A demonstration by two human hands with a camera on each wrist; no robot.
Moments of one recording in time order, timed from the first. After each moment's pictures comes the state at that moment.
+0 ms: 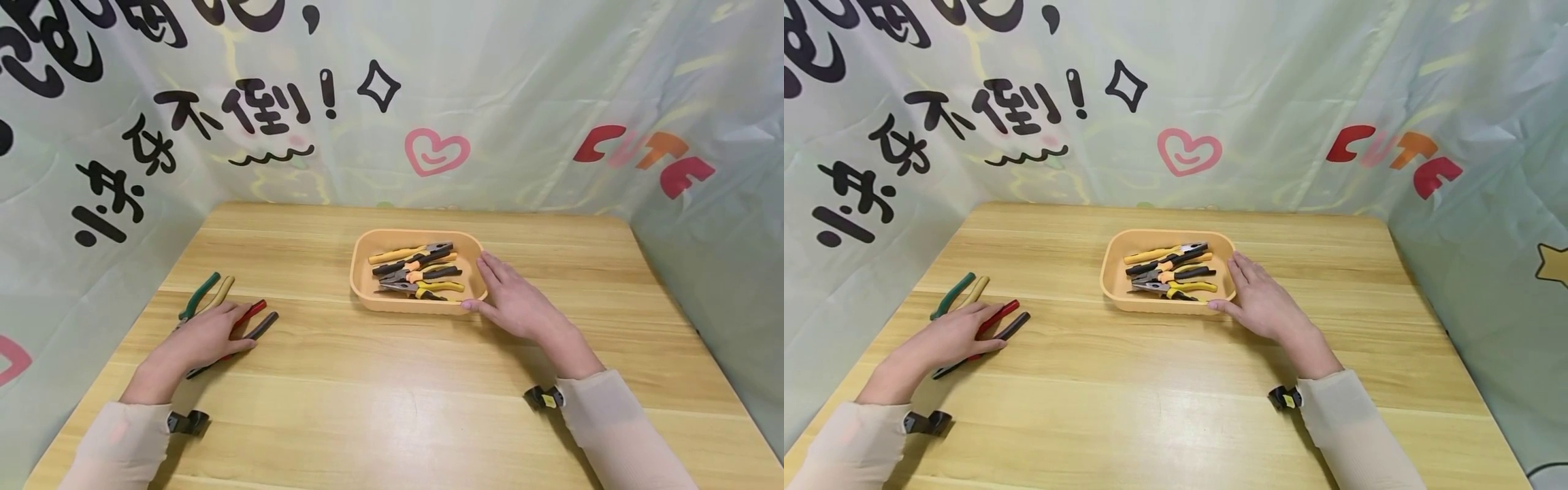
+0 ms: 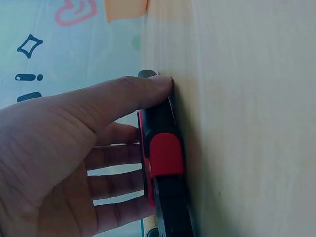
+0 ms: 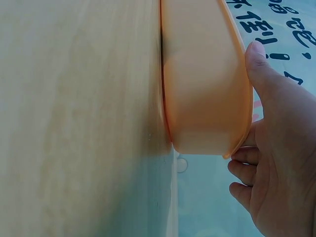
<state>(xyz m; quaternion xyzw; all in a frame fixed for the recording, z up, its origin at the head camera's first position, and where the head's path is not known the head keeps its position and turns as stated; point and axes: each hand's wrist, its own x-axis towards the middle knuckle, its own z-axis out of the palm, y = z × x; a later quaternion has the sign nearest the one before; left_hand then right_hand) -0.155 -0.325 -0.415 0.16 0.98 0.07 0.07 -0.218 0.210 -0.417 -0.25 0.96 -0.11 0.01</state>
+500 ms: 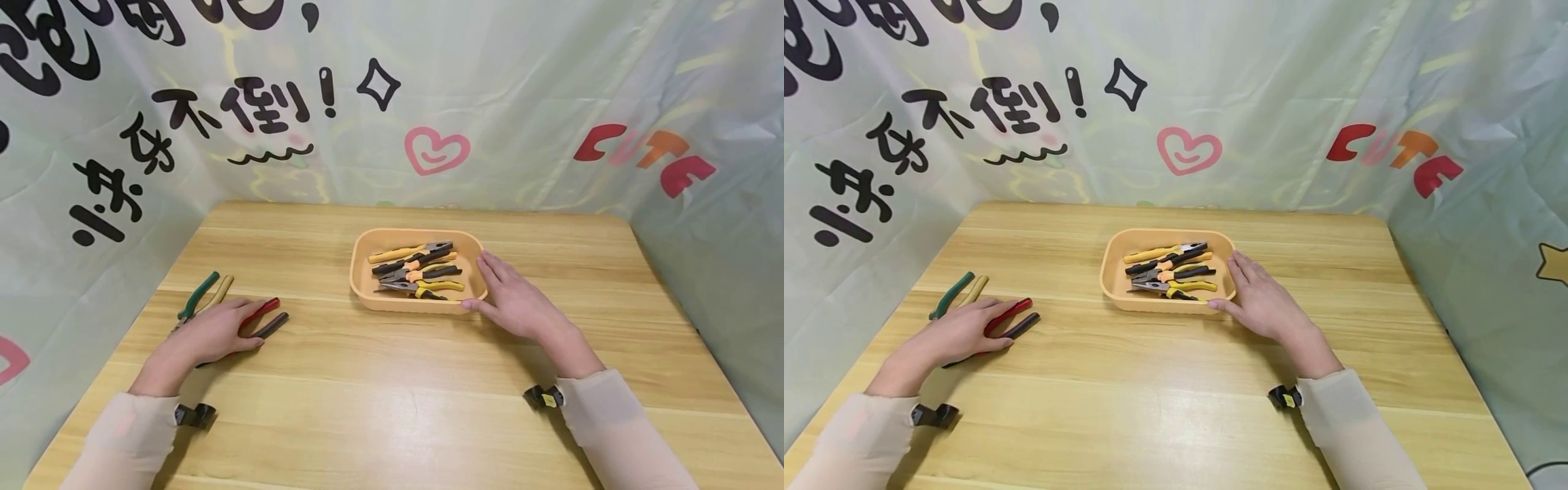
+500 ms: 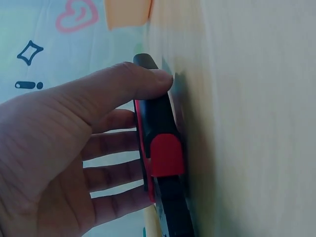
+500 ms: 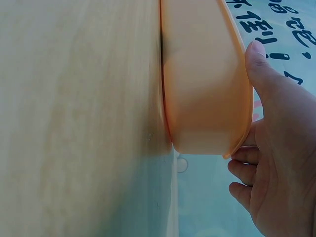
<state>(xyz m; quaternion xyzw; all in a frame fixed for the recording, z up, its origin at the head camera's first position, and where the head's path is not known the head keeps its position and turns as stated) -0.164 -0.315 -0.416 0.19 0.98 0.07 0.07 -0.218 0.209 -0.416 -0.24 0.96 -0.11 0.01</state>
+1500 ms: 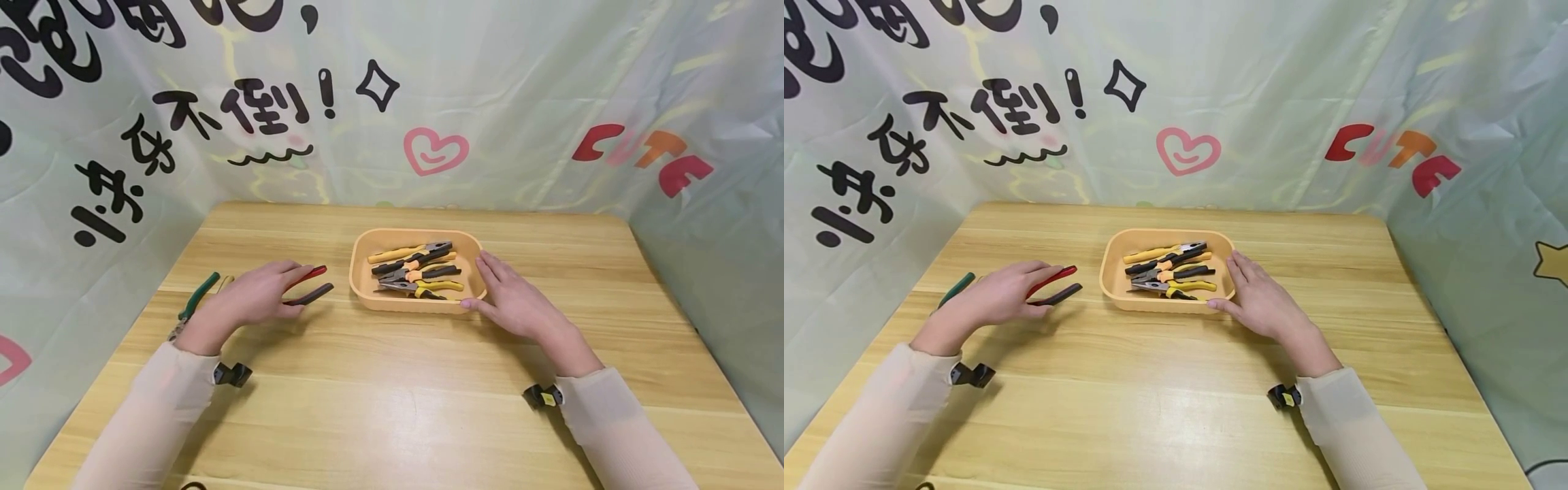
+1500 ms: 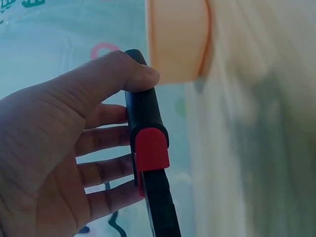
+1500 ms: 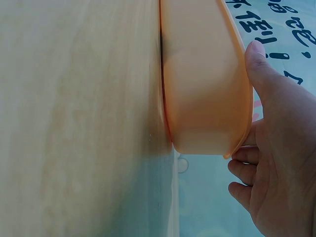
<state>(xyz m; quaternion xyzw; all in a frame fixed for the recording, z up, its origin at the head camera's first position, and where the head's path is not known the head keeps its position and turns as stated) -0.206 -0.246 -0.371 0.29 0.95 0.05 0.00 -0.218 0.210 -0.417 -0.24 0.96 -0.12 0.02</state>
